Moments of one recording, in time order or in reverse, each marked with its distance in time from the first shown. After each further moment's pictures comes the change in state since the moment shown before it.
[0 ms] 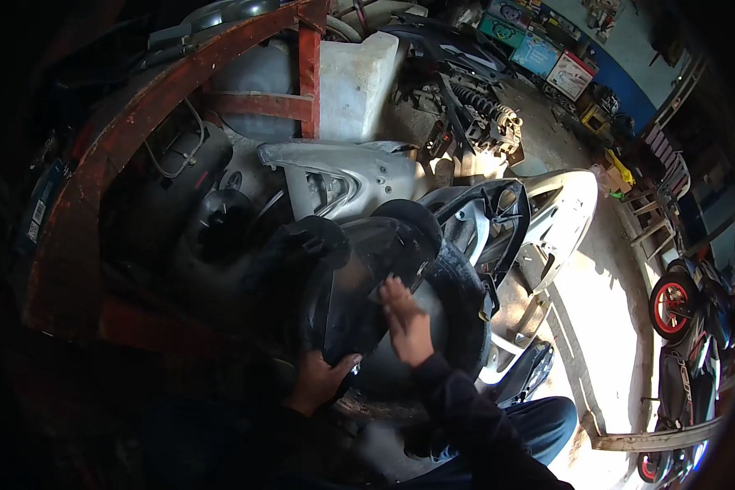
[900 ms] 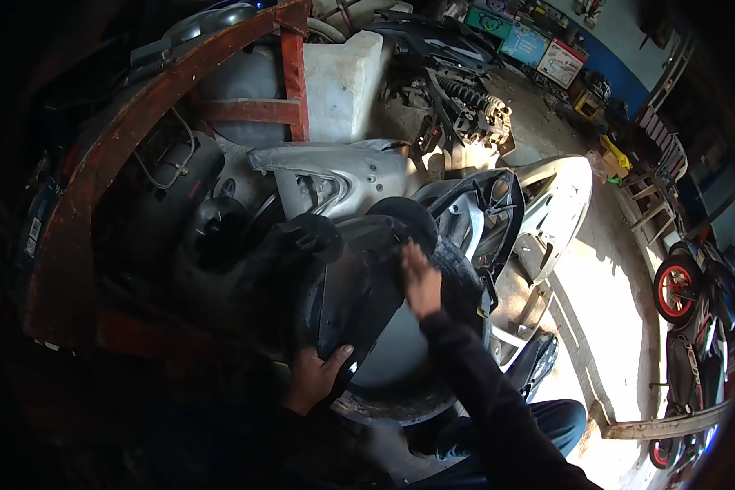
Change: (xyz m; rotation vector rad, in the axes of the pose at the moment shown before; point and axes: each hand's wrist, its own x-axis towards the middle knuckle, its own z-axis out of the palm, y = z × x) left_hand 0.004 -0.003 -0.005 0.109 -0.006 -0.012; right_hand 0.045 0.069 0.000 0.043 0.094 0.275
